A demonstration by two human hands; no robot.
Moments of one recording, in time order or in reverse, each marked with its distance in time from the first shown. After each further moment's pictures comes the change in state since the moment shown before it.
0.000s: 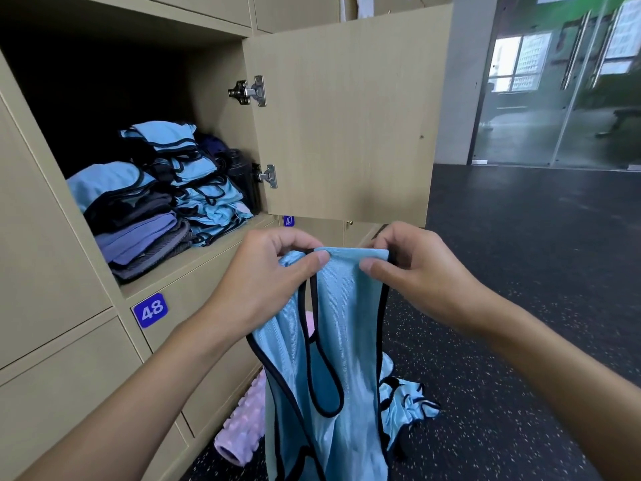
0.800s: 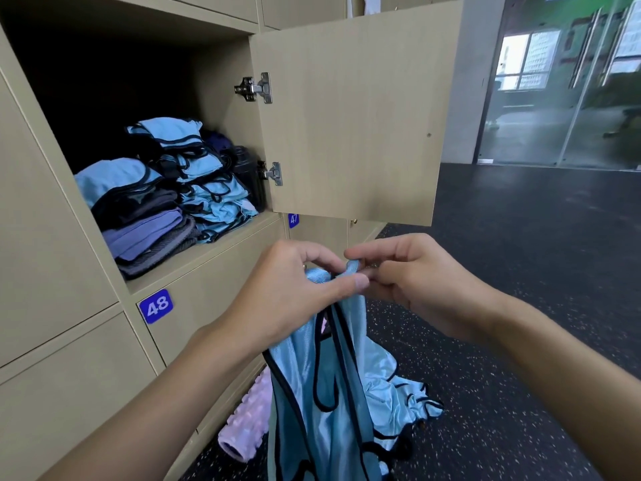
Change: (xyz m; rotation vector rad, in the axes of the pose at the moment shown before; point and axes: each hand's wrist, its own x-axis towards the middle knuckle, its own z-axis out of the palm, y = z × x) left_hand -0.011 0.004 0.013 0.130 -0.064 -0.009; right_hand -0.001 -0.016 0.014 0.564 -0.123 0.310
